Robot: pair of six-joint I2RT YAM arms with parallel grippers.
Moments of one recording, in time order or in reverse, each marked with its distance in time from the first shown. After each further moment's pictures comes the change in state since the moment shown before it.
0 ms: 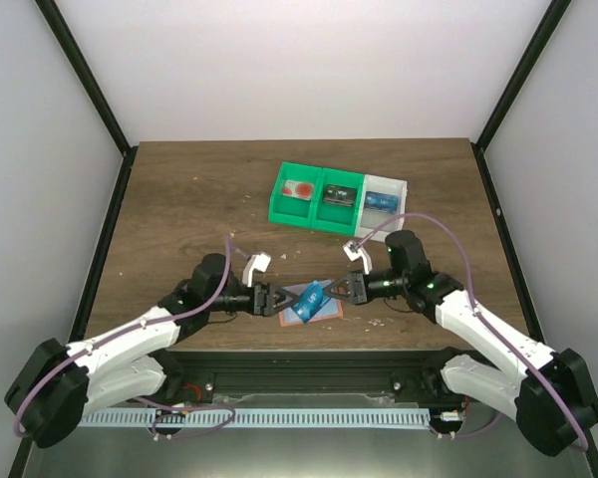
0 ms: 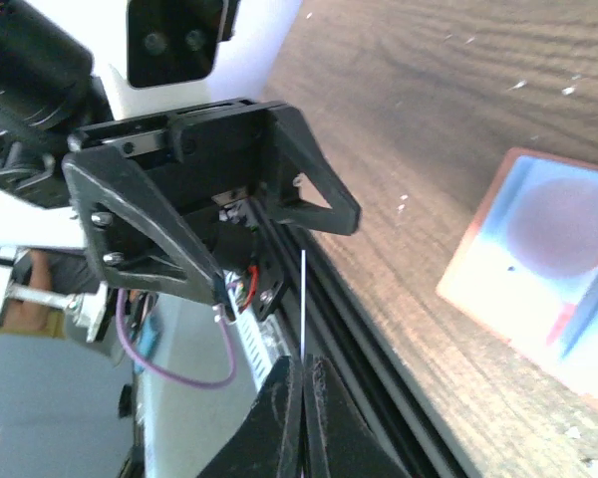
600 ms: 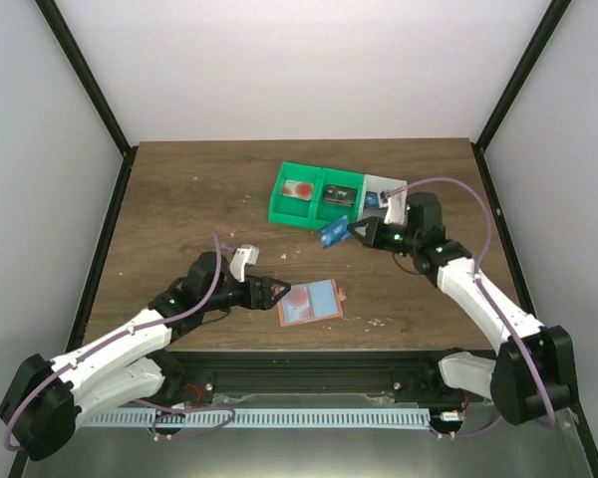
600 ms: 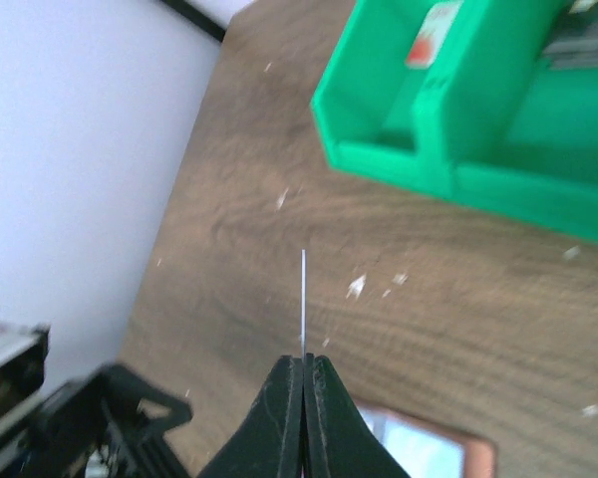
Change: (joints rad) left arm 0.011 -0.097 0.064 -0.248 -0.320 0.124; right arm -0.202 0.157 0.198 0.047 0.336 0.066
